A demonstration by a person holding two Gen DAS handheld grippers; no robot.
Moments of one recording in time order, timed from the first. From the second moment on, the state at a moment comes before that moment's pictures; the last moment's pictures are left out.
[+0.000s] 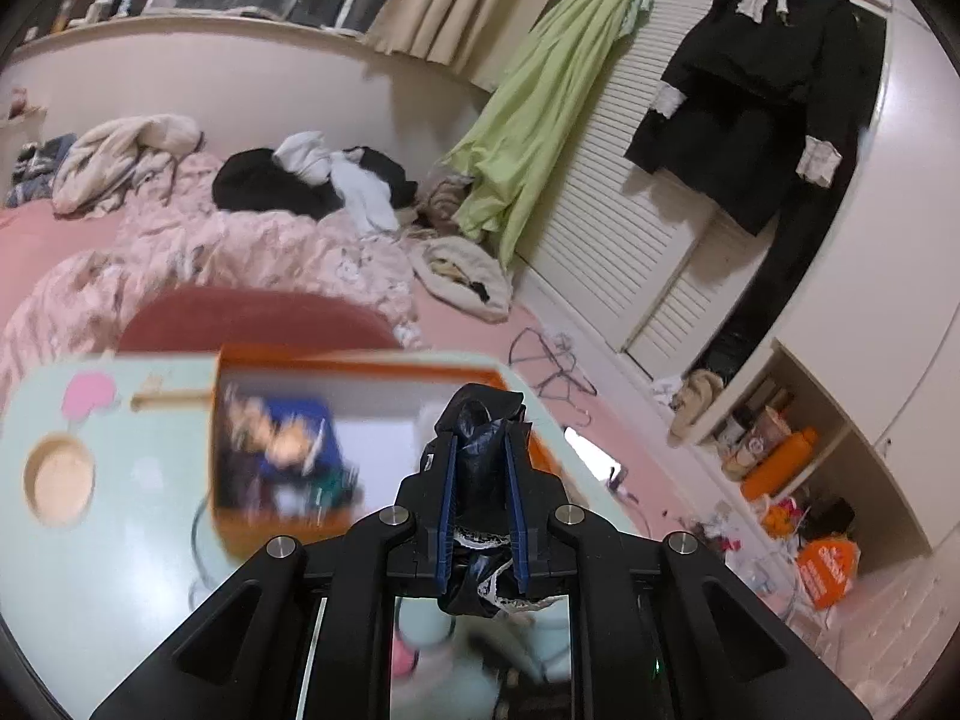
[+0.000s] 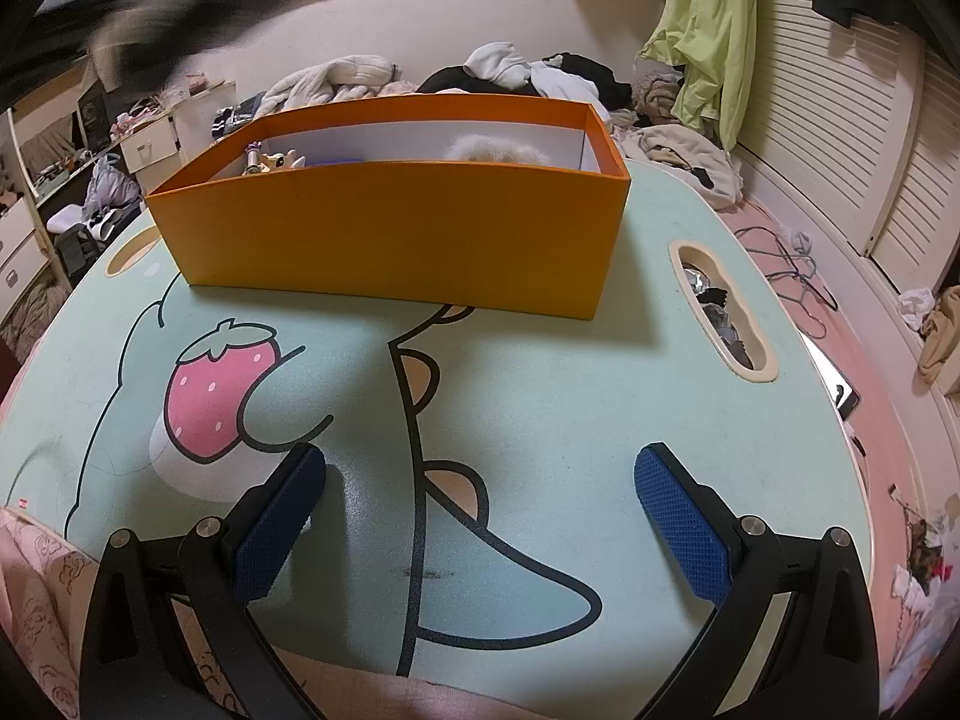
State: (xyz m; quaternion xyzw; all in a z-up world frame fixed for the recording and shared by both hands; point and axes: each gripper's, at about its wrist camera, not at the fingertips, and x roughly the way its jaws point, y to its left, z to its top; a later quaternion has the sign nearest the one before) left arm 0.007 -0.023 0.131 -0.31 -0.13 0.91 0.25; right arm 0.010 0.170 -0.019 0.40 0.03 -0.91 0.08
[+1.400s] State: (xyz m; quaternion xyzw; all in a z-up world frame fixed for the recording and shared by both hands) left arm 0.020 -0.031 0.010 -0.42 0.03 0.91 0.05; right arm -0.153 0.123 0.046 0.50 0.06 -0.86 0.10
